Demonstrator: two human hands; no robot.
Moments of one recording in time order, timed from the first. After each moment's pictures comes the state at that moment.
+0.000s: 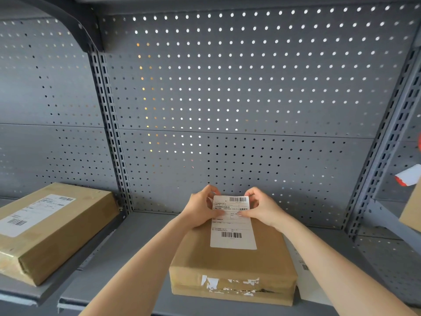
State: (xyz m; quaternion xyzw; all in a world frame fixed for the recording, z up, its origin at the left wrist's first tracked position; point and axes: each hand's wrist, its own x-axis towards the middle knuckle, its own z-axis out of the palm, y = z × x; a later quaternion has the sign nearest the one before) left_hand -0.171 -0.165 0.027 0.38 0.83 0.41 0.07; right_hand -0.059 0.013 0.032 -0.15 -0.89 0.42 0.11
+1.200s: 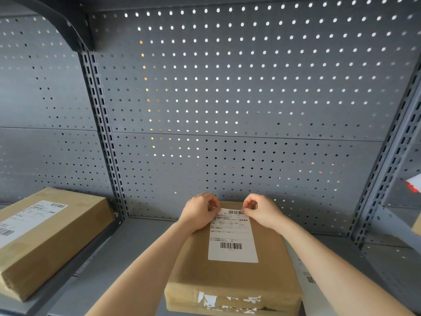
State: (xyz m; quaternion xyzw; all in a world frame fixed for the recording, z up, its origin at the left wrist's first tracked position) left_hand -0.192 -0.147 0.018 0.39 0.87 0.32 -0.02; right_hand -0.082 0.026 0.029 -0.15 -0.92 0.33 0.12
